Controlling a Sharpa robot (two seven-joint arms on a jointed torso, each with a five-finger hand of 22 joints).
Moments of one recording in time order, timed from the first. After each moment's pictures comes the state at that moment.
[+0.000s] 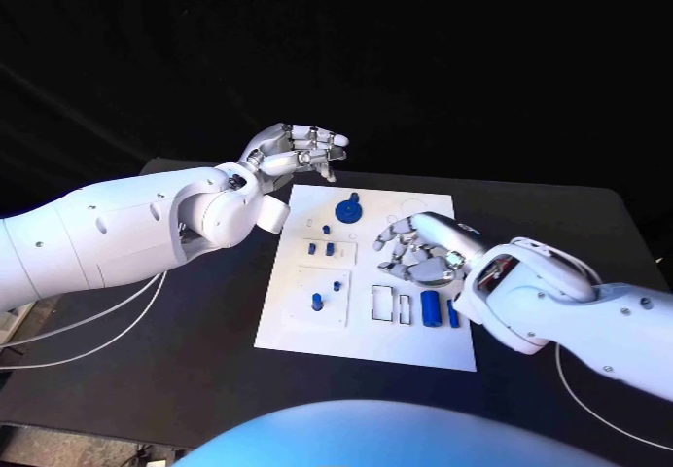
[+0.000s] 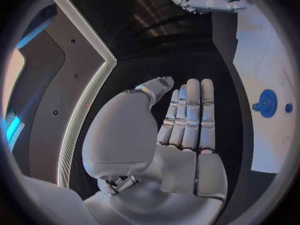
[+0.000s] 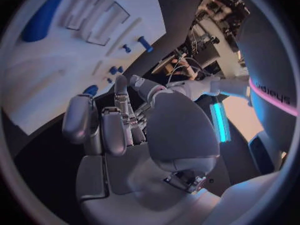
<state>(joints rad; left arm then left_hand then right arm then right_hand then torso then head) 1.19 -0.89 -0.01 1.50 -0.14 -0.16 0.39 1.38 -0.18 0.47 0.00 0.34 0.86 0.20 0.29 0.23 0.95 0.13 0.53 0.14 1.00 0.06 1.04 0.38 0.17 0.80 0.16 0.96 0.52 1.15 -0.82 -0.13 1.77 -1.29 -0.43 -0.10 1.25 -0.16 0.47 0.02 0.17 0.87 0.15 0.26 0.39 1.22 0.06 0.46 0.32 1.47 -0.01 1.39 1.20 0.09 1.41 0.09 1.17 1.31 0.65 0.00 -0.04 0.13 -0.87</state>
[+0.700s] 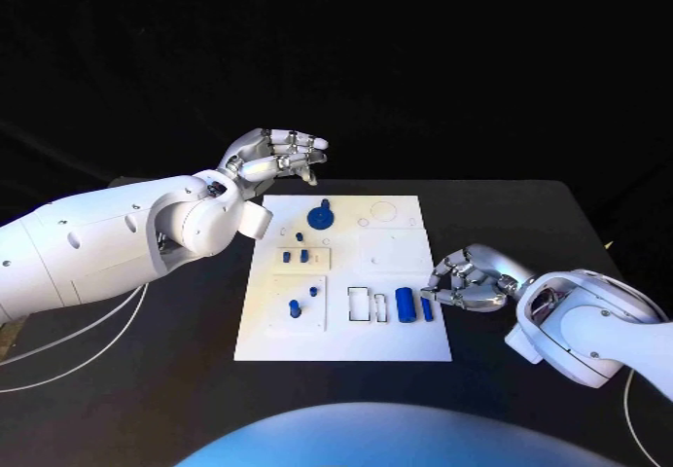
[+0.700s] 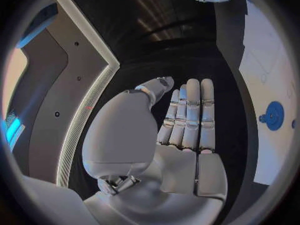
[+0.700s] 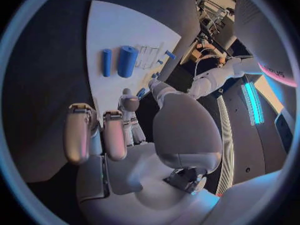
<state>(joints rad) 1.19 -0.88 -0.01 1.50 -0.14 -0.16 0.39 1.38 -0.18 0.47 0.00 0.34 0.86 0.20 0.29 0.23 0.94 0.13 0.53 0.14 1.00 0.06 1.04 0.38 0.17 0.80 0.16 0.96 0.52 1.09 -1.07 -0.15 1.88 -1.13 -0.39 -0.27 1.13 -0.18 0.29 0.24 0.24 0.86 0.12 0.39 0.54 1.22 0.04 1.05 0.97 1.47 -0.03 1.46 1.30 0.06 1.46 0.07 1.36 1.31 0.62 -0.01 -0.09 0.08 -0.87</state>
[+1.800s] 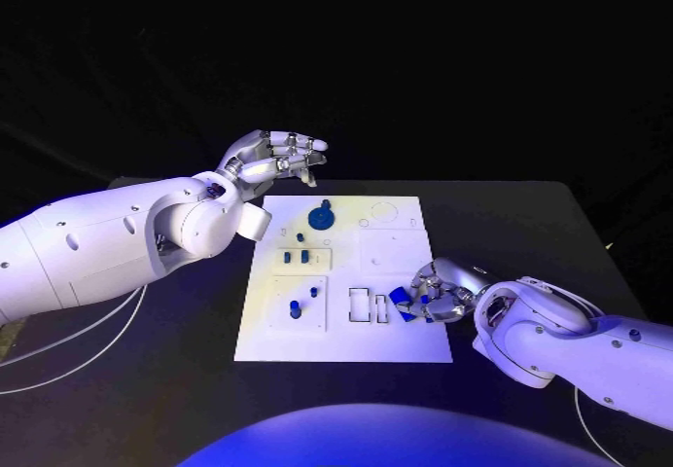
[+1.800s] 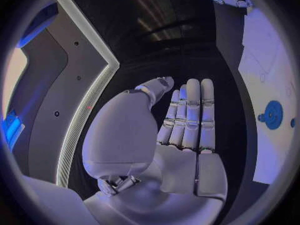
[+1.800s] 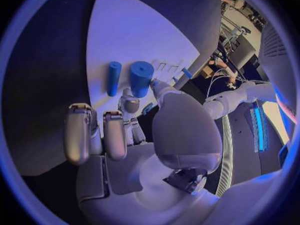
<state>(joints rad) 1.19 -0.89 -0.01 1.50 -0.14 -0.16 0.39 1.38 -0.18 0.47 0.00 0.34 0.86 0.20 0.29 0.23 0.94 0.13 0.53 0.14 1.00 0.06 1.04 0.38 0.17 0.80 0.16 0.96 0.52 1.02 -0.90 -0.15 1.77 -1.36 -0.39 -0.45 1.15 -0.19 0.24 0.29 0.23 0.85 0.12 0.41 0.57 1.22 0.04 1.06 1.01 1.47 -0.03 1.47 1.30 0.06 1.46 0.07 1.36 1.31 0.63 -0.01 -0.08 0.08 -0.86</state>
